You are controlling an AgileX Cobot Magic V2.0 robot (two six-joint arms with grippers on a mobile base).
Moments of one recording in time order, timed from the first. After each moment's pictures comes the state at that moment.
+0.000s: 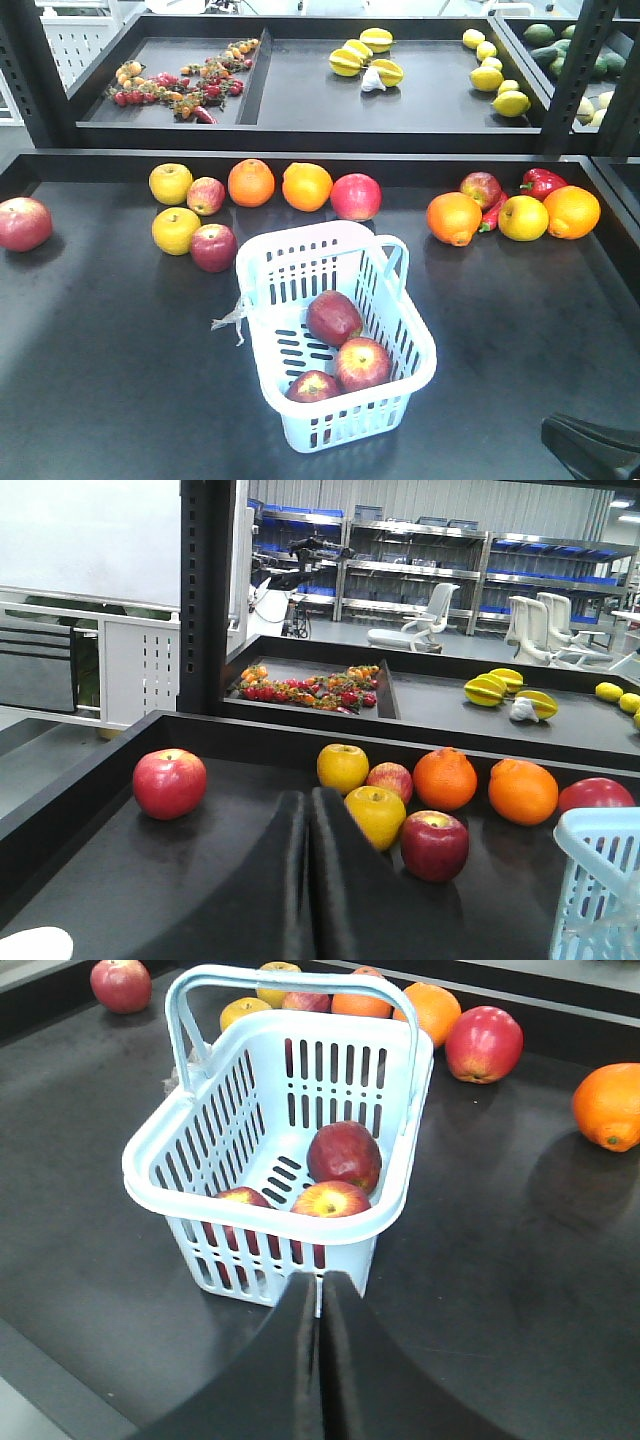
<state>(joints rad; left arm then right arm) 0.09 -0.01 0.02 -0.04 0.04 -0.10 0.27 0.40 -0.24 0.61 0.44 -0.64</state>
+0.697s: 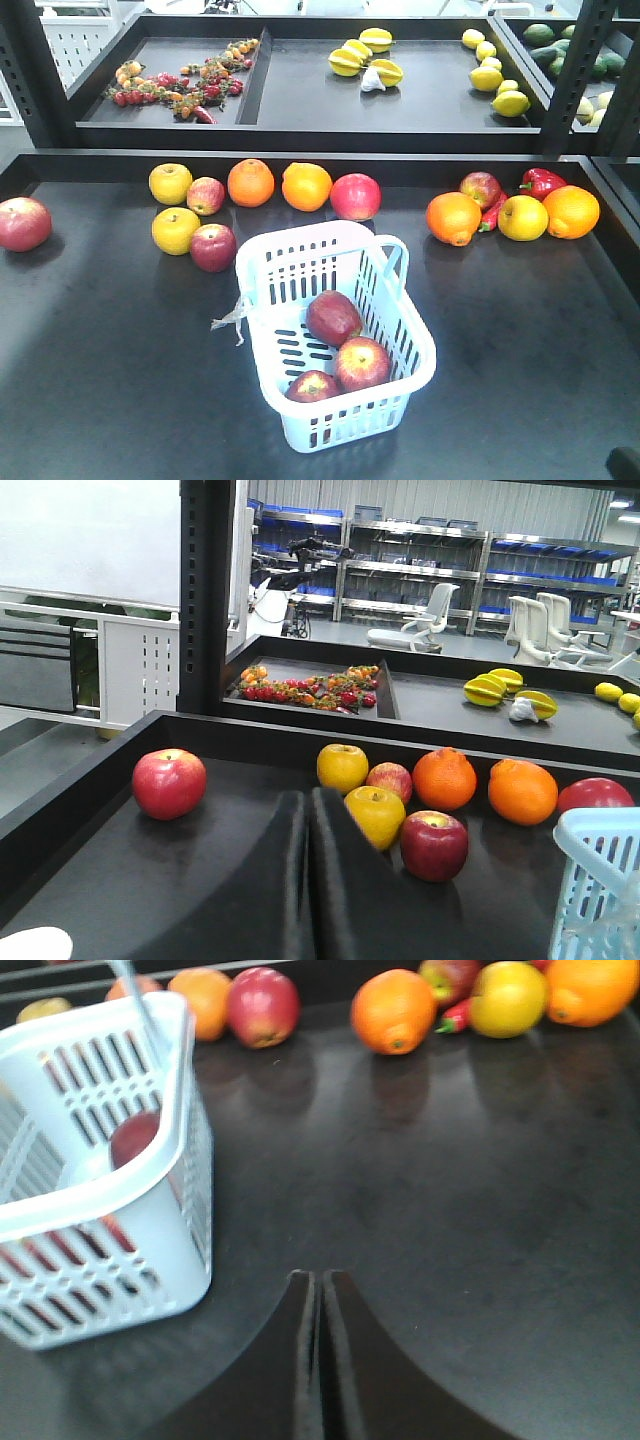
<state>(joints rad) 0.09 -0.01 0.02 -0.04 0.04 -0.10 0.13 0.15 0.03 0.05 0.30 0.16</state>
